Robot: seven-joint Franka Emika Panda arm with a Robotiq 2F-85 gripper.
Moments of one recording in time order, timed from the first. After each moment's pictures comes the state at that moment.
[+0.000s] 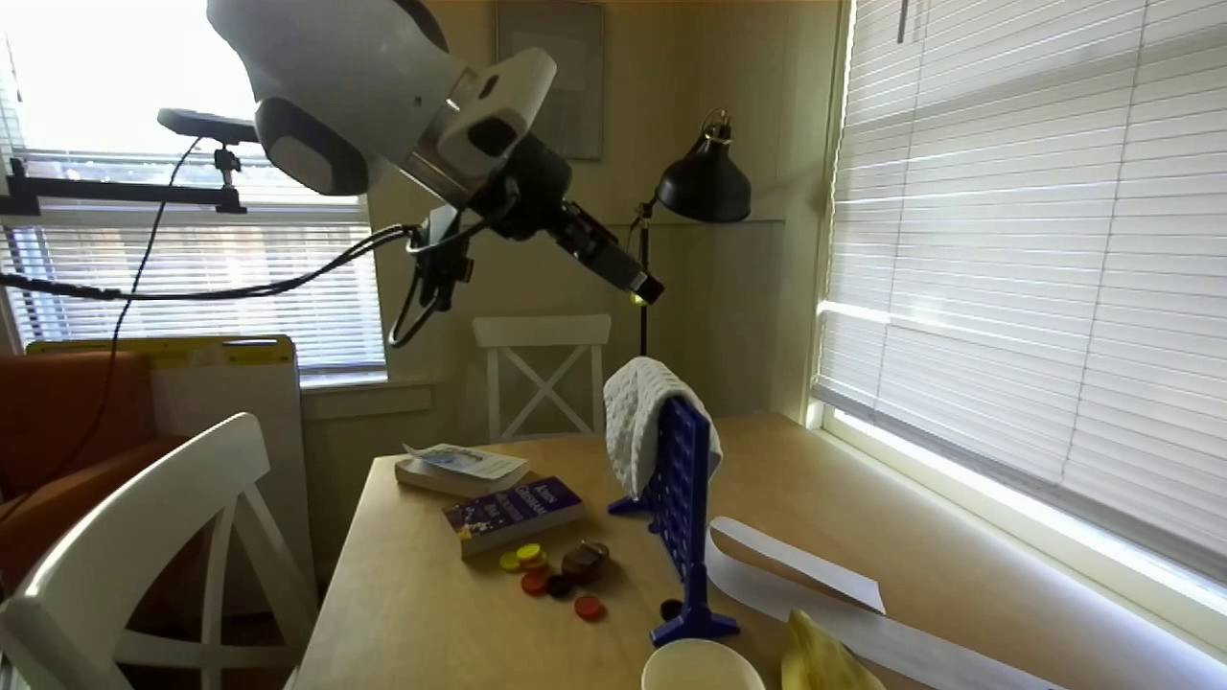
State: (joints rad) arm -0.06 -0.29 -0.09 -2.51 1.28 3.31 -0.90
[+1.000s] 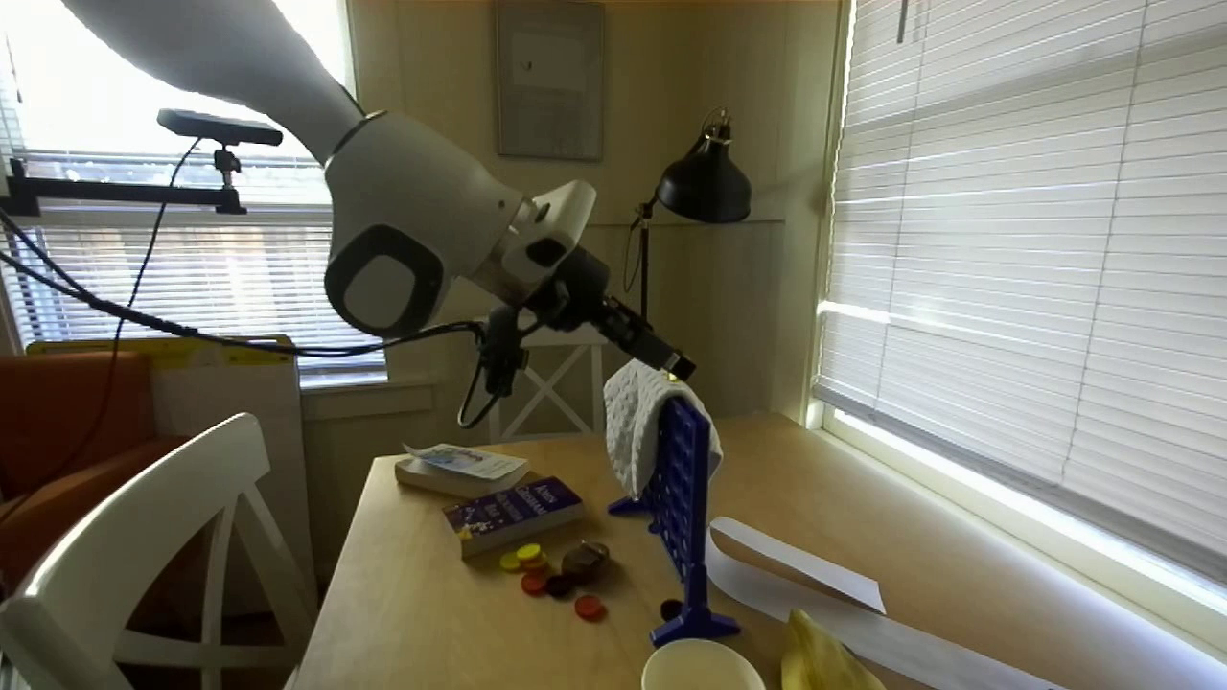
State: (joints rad) arm -0.04 0.05 -0.10 -2.52 0.65 3.59 -0.27
